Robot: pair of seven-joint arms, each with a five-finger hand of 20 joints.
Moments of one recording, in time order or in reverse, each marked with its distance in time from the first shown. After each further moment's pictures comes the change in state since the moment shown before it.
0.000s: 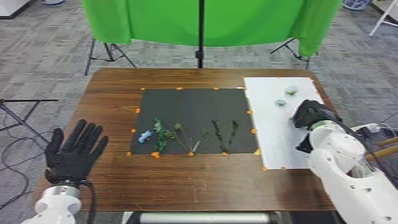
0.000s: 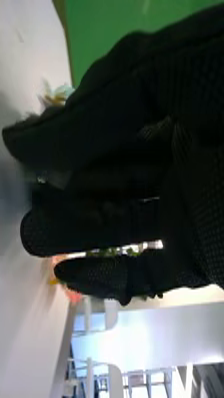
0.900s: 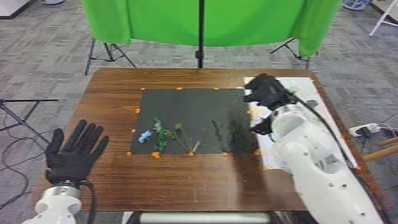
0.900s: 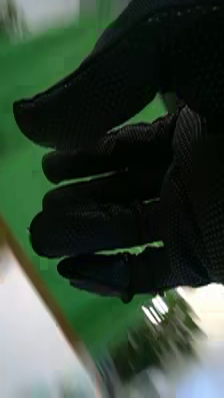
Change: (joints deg) left arm 0.3 0.1 0.0 -0.1 0.0 -0.1 0.2; right arm 4.8 -7.6 -6.9 -9.5 8.8 7.4 -1.3
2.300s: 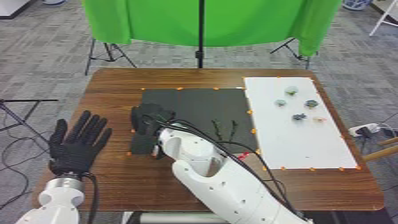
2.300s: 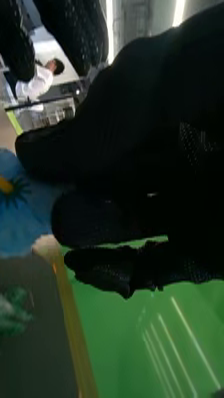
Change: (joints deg) left arm -3.1 4.3 2.7 0.1 -0.2 -0.1 1.8; right arm 16.7 -23.9 -32.8 26.1 -18.1 -2.0 -21.1
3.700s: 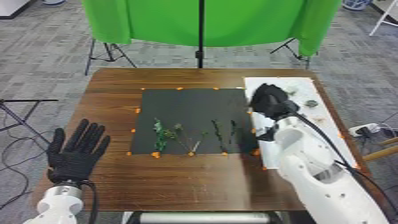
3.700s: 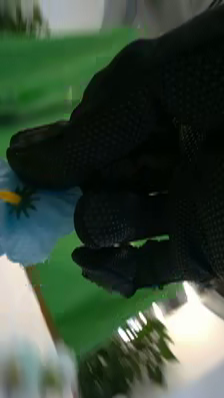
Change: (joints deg) left arm 2.8 -4.9 -2.4 -0.2 1.0 -0.3 -2.7; right arm -17.2 28.1 26.2 -24.2 12.6 8.0 13.3
